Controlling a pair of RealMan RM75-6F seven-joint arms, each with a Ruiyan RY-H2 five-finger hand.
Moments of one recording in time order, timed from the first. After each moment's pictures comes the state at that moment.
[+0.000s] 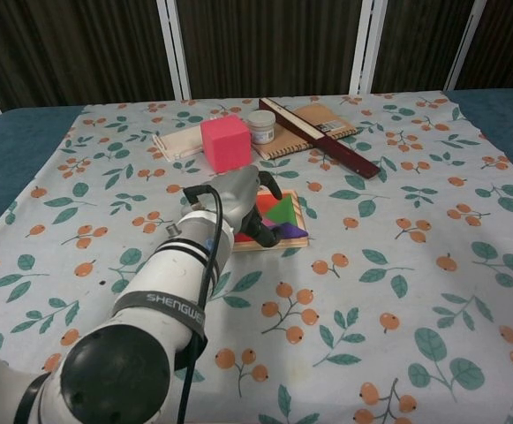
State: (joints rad) left arm -0.89 -2.23 -0.46 -1.17 0.81 1.16 0.64; right arm 0.00 -1.04 -0.10 -1.68 -1.79 1.56 -0.03
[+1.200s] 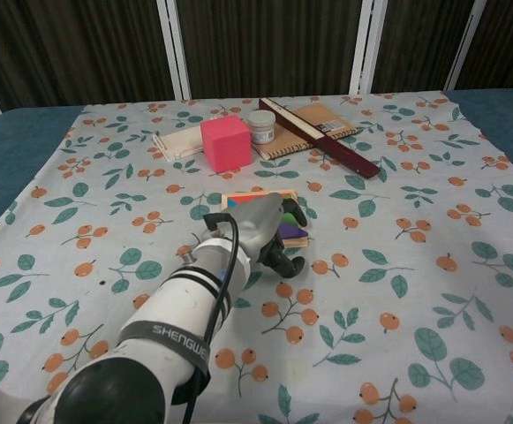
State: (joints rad) left arm -0.88 -2.25 -0.40 -1.15 0.84 1.06 0.58; right arm 0.00 -1.03 -0.11 -1.67 -1.81 1.57 0.00
